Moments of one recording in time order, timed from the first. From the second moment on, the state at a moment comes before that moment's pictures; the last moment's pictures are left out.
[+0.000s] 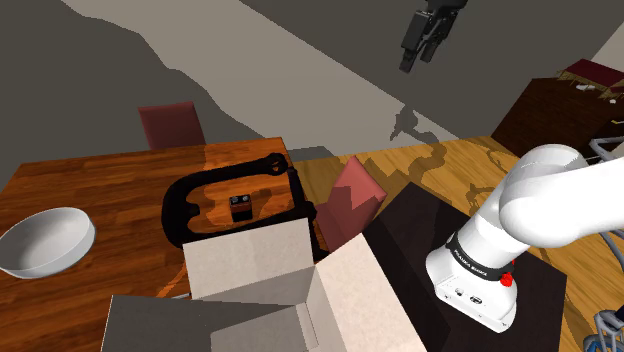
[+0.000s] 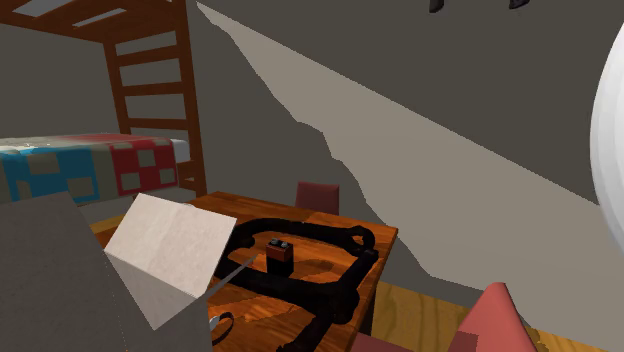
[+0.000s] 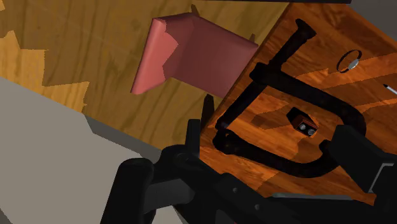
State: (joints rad) arm 0.00 -0.80 -0.03 -2.35 -0.06 1.62 -0.01
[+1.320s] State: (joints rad) arm 0.10 -0.30 0.06 -2.39 -0.02 2.14 -0.04
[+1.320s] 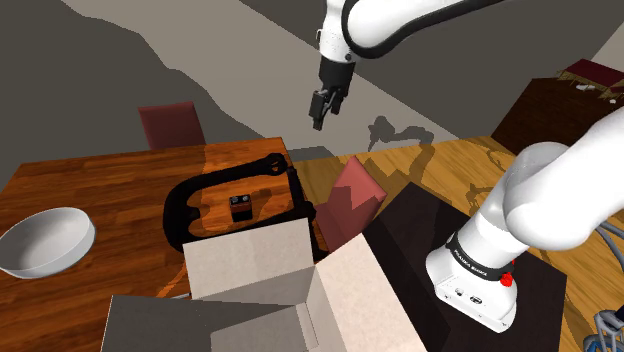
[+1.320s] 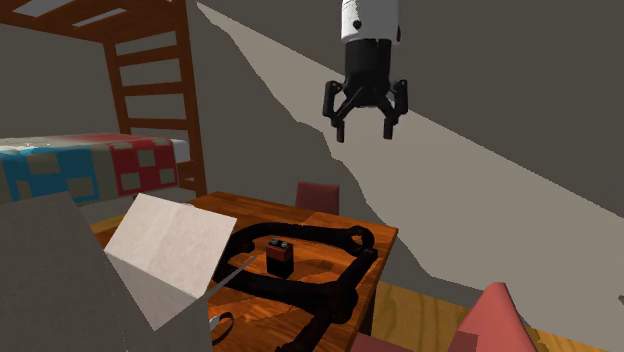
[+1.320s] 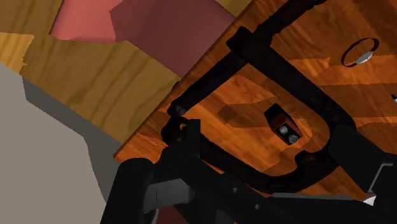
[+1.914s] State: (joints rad) arm 0.14 0.03 0.10 -2.26 -0.05 2.33 -0.04
